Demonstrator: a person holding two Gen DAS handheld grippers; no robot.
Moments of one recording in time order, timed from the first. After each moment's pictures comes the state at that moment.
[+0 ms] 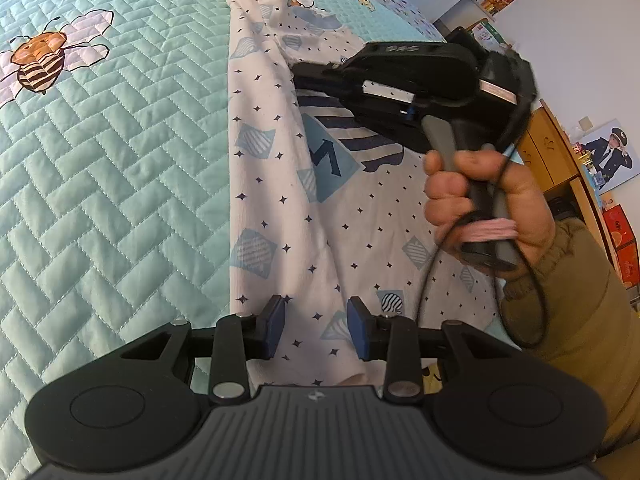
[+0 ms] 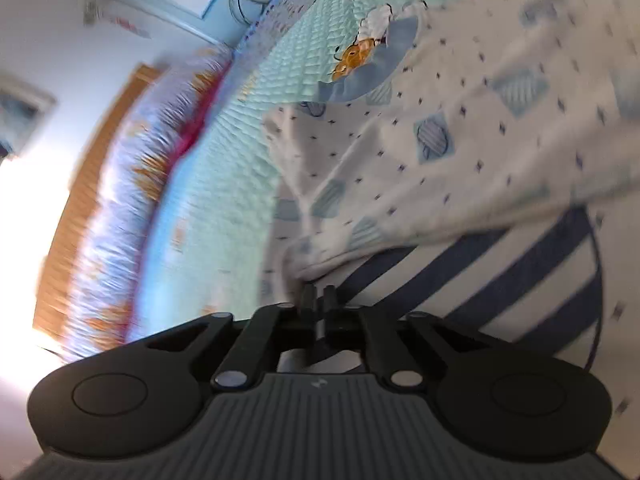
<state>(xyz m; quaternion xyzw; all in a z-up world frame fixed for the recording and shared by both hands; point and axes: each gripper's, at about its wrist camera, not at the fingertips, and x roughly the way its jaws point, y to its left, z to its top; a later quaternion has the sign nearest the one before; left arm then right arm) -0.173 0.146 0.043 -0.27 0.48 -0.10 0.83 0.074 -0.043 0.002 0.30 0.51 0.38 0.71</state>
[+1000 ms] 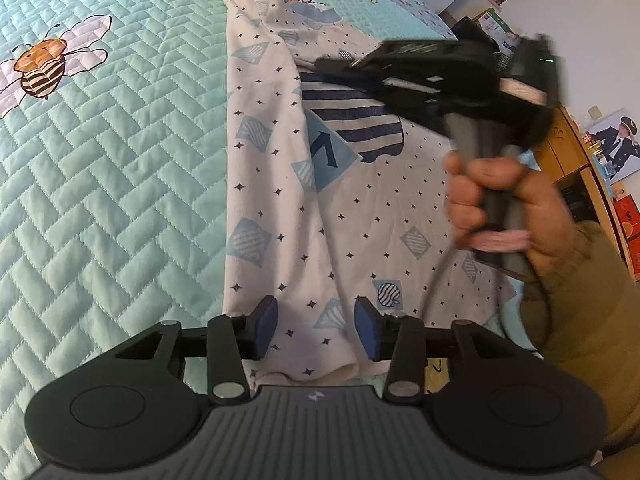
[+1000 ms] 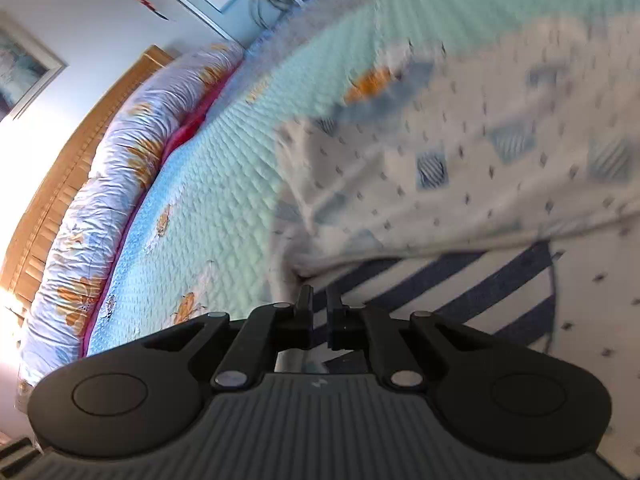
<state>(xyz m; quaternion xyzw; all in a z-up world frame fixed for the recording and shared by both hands) -0.177 0.133 0.052 -0.25 0.50 -0.08 0.83 0.049 -0.046 0.034 0.20 0.46 0.39 0.77</state>
